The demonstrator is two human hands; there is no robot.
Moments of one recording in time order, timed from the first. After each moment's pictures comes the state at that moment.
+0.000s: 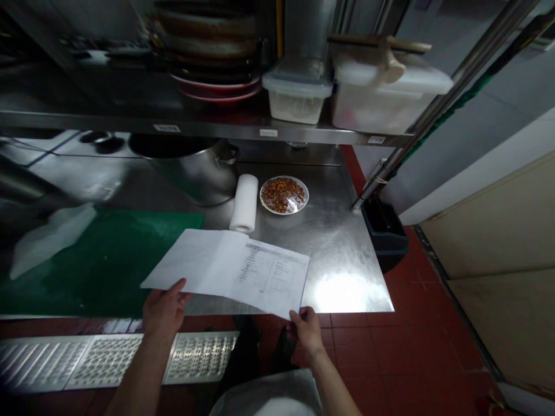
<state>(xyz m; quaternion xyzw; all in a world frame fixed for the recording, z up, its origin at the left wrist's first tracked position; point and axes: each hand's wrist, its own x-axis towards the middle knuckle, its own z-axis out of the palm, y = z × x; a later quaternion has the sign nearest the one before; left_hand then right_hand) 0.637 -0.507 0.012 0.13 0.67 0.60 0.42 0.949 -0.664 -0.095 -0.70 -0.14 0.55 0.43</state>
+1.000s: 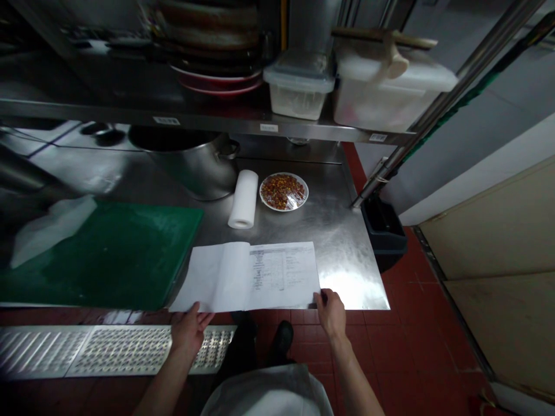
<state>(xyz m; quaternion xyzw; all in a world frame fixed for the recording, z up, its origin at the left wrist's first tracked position) 0.661 -0.582 -0.058 0.04 0.71 0.53 0.47 1.049 -0.660 -0.091 -0.82 -0.48 0.23 0.20</state>
